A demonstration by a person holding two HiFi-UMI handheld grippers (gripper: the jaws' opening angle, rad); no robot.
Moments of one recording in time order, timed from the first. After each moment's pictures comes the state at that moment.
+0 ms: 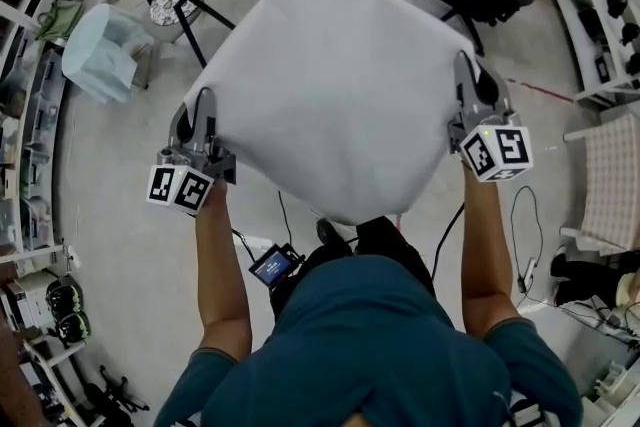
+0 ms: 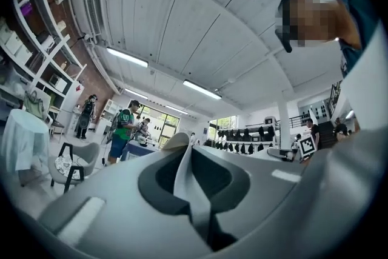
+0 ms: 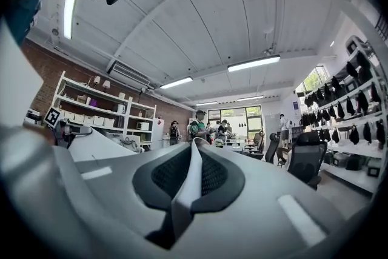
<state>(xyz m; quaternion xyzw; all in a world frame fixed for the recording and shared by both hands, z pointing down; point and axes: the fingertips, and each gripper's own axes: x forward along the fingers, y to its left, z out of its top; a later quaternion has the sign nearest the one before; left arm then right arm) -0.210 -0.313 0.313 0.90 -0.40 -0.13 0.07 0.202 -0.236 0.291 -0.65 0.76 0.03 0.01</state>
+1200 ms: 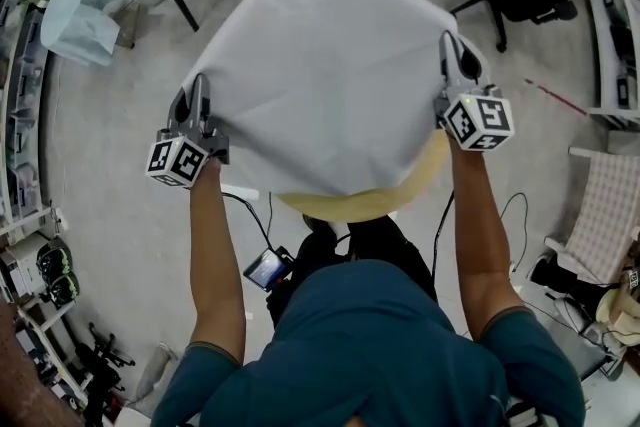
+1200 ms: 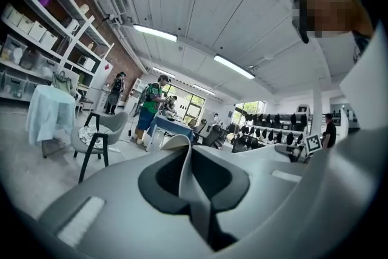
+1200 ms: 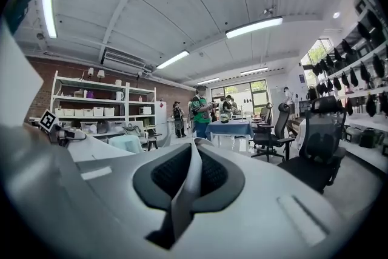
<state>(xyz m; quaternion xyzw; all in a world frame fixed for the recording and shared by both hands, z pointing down) -0.205 -0.486 0.484 0.85 -0.49 -0.06 0.18 0.240 -0.461 0.447 -0.62 0.78 -0.07 -0.03</state>
